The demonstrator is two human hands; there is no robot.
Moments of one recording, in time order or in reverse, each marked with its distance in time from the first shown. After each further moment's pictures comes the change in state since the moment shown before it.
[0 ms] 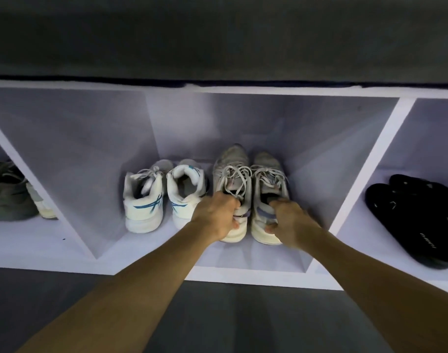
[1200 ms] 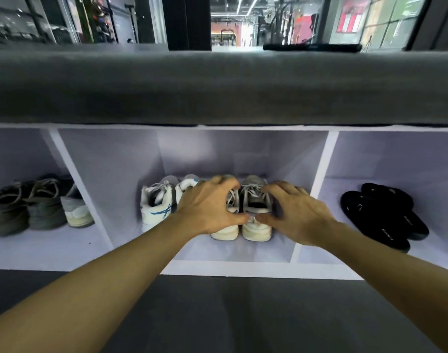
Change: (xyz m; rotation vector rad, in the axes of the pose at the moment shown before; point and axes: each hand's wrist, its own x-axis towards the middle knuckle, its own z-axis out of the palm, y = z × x) left_hand -0.092 0.029 -0.094 0.014 0.256 0.120; right_hand -0.102 -0.025 -0.088 -0.060 0.274 -0.213
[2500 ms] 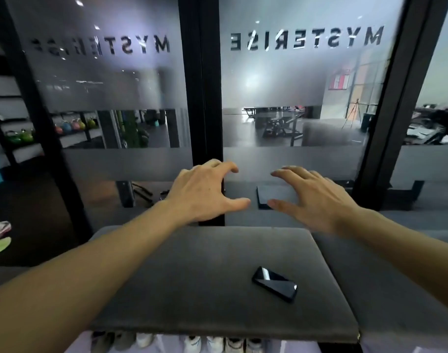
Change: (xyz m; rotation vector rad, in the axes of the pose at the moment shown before) left_hand 0.111 0.156 -0.748 0.090 0.210 0.087; right_hand 0.128 -0.160 -0.735 -0.142 0.225 -0.167
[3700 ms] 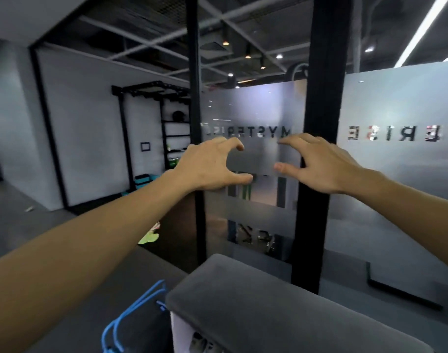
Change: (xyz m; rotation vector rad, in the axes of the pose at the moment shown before) left_hand -0.045 -0.004 -0.371 0.390 0.126 -0.392; right_hand 0.159 -0.162 -0.292 0.247 0.179 -0.457
